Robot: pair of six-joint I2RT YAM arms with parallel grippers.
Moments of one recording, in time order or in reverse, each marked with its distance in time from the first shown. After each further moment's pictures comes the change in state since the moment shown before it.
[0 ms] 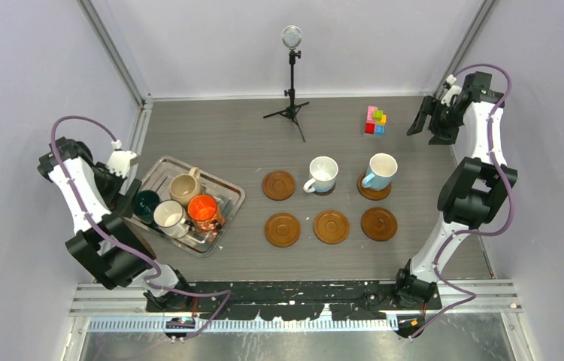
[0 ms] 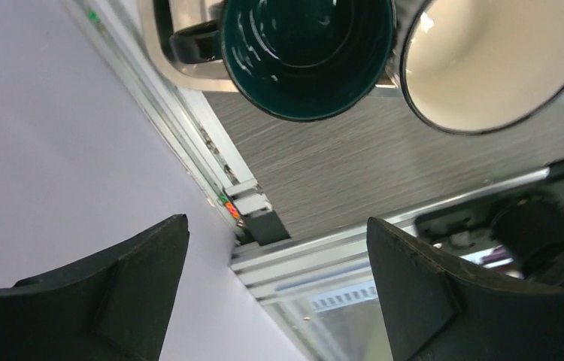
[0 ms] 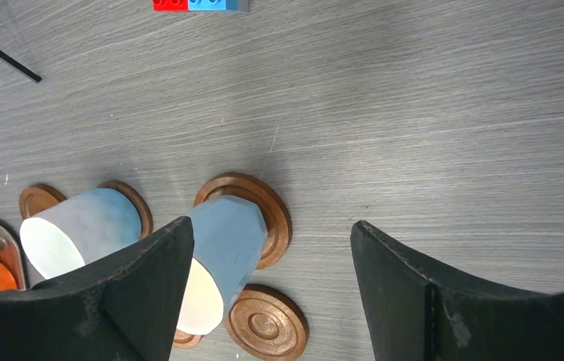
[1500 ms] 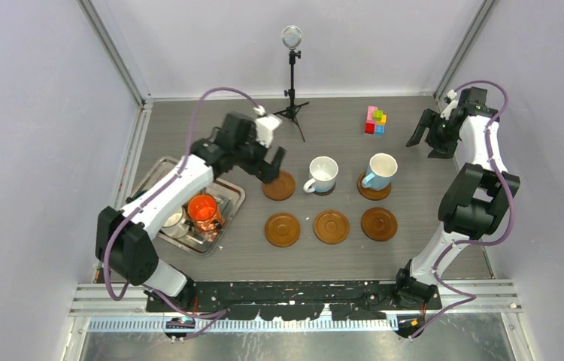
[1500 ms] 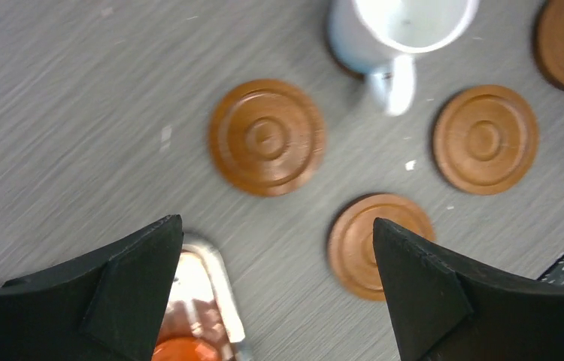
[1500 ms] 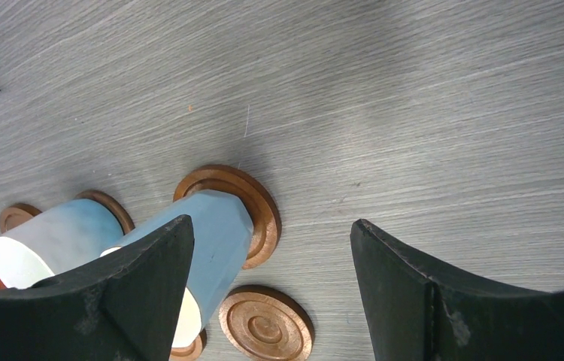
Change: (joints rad) left arm -1.274 0.026 -0.125 0.779 -0.021 -0.953; right arm -0.010 -0.102 -0.239 0.135 0.071 0.082
